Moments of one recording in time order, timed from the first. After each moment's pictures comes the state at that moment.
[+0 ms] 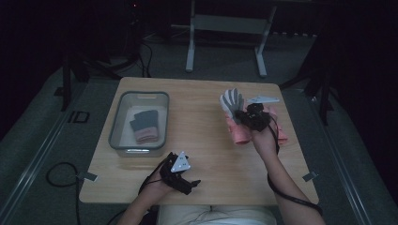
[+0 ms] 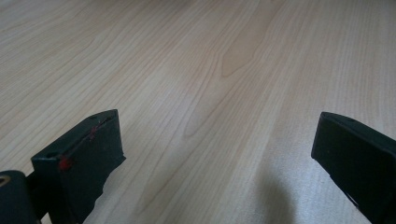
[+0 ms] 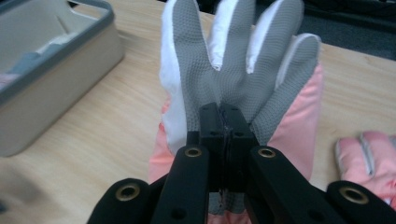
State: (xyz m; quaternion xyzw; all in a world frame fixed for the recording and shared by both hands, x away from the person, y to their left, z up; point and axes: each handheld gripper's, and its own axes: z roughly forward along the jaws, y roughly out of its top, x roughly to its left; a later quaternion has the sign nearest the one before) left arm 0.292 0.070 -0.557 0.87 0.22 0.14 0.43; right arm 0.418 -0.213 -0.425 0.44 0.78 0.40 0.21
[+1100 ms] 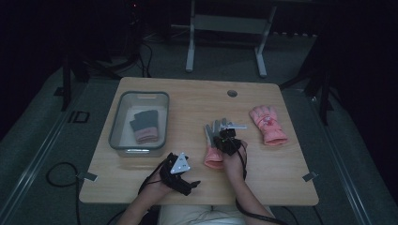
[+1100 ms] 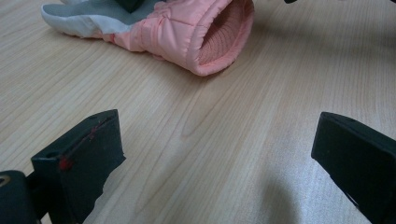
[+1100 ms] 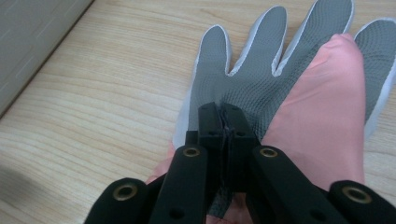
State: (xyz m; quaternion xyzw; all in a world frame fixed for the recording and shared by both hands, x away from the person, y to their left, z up) left arm 0.290 0.071 -0.558 0.87 0.22 0.14 0.43; right arm 0.395 -0.146 -0.535 0.53 0.75 0.36 0.15
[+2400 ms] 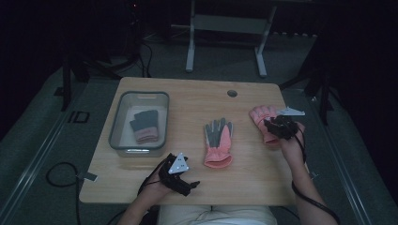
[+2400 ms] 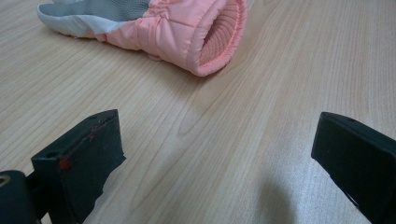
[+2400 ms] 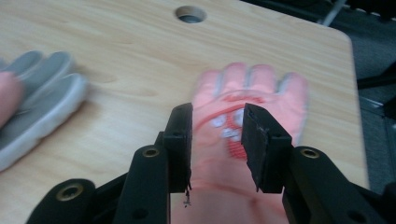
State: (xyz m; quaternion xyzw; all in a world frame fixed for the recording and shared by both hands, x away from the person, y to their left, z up) left arm 0.290 0.074 -0.560 0.86 0.22 0.13 0.44; right arm 0.439 -0.328 -0.486 0.47 0.76 0.34 0.29
